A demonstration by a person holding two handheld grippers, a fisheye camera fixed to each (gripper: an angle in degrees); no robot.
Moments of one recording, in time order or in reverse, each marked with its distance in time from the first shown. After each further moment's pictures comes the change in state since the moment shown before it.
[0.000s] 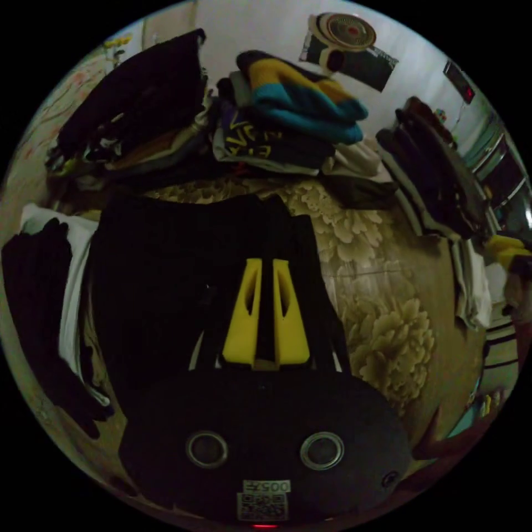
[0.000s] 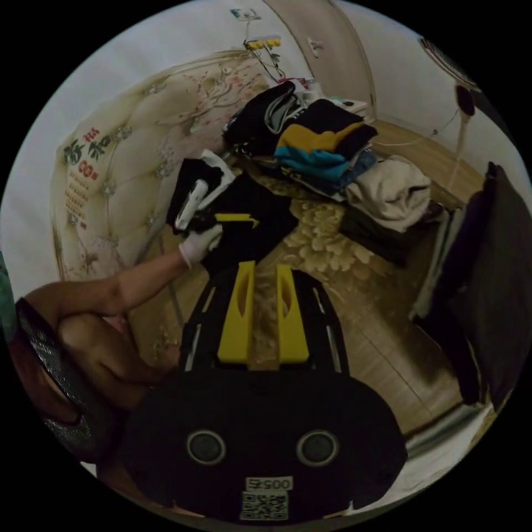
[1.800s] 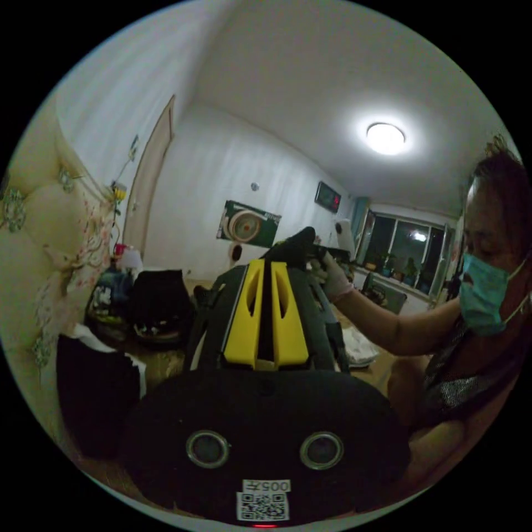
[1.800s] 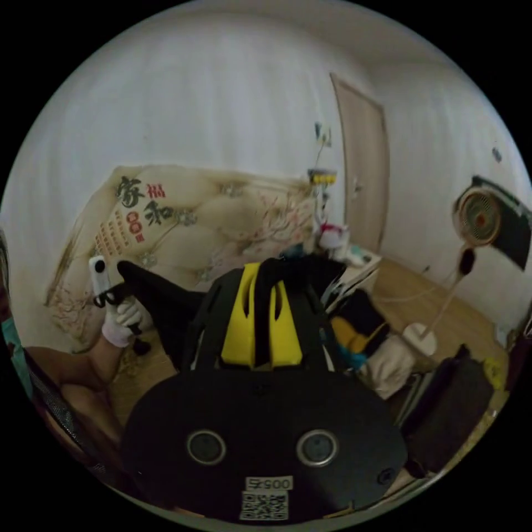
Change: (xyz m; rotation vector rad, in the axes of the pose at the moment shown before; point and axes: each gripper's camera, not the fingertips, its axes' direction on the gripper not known) left arm -0.472 0.186 -0.681 0.898 0.420 0.223; right arm -0.479 -0.061 -0.021 0.572 0.158 -0.326
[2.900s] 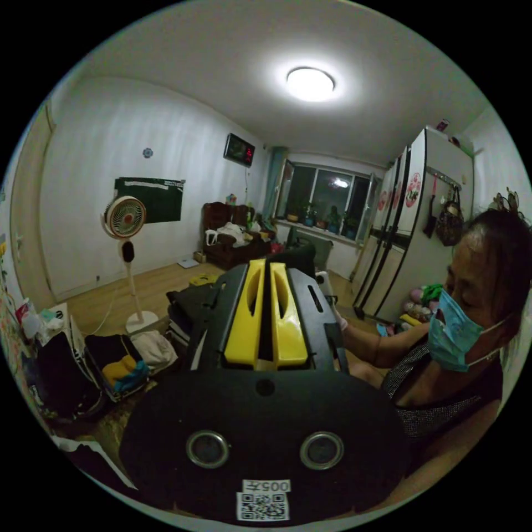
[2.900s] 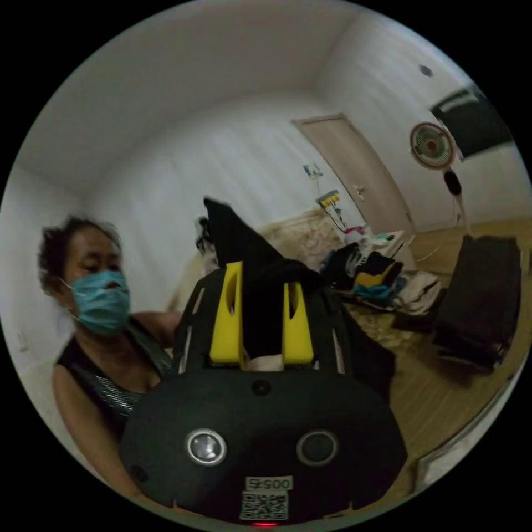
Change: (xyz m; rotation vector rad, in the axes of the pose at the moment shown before) left arm 0.262 -0.385 0.214 -0.254 0.435 0.218; right arm 0.012 0.315 -0.532 0.290 -0.462 0.398
